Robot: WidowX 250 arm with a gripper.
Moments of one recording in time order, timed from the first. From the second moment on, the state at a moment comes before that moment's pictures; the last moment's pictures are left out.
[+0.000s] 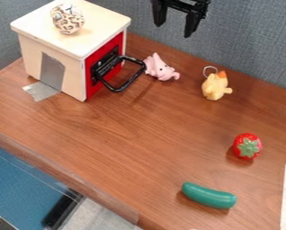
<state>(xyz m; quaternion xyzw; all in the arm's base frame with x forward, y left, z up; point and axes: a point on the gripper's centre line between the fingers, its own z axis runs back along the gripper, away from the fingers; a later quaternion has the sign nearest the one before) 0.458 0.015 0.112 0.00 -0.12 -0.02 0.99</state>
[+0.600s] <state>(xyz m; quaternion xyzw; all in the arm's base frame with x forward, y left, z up) 0.466 -0.038 0.057 -0.02 -0.06 -0.05 1.00</state>
